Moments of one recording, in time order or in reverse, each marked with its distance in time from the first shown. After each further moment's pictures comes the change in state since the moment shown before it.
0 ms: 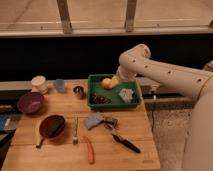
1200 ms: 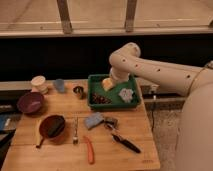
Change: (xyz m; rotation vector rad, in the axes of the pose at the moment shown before) arm 0.006 0.057 0.002 0.011 0.087 -0.200
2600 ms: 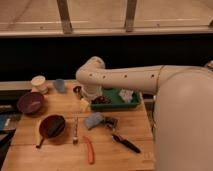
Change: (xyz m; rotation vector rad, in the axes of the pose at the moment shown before) arm 0.013 0.162 0.036 -0.132 0.126 -0.359
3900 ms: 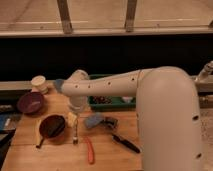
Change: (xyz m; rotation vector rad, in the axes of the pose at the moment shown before) arm -0.014 0.079 0.054 -0.122 0.041 -0.138
